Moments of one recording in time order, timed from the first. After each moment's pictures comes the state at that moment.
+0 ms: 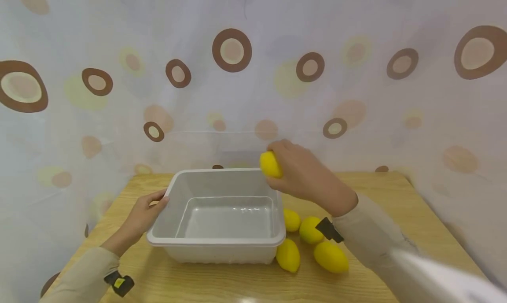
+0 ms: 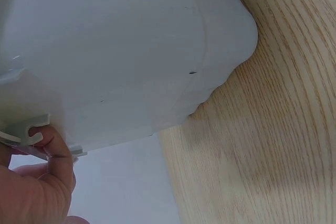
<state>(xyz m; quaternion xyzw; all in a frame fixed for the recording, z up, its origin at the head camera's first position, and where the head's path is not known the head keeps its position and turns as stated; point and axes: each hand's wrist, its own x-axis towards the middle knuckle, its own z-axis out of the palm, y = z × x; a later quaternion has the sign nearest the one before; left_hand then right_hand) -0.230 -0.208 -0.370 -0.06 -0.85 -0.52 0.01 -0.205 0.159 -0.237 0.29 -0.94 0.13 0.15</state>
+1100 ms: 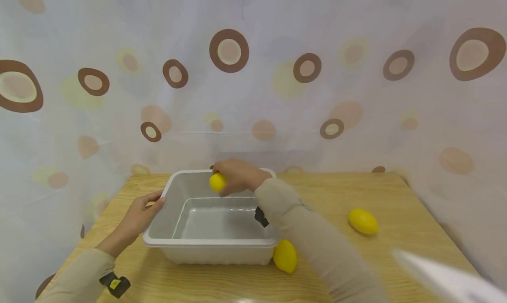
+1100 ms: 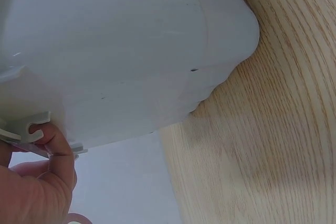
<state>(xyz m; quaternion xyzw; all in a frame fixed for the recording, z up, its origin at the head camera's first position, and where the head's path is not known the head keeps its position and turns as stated) -0.230 -0.209 -0.371 -0.06 -0.86 -0.51 0.01 -0.287 0.062 -0.290 0.39 -0.91 0.12 -0.03</state>
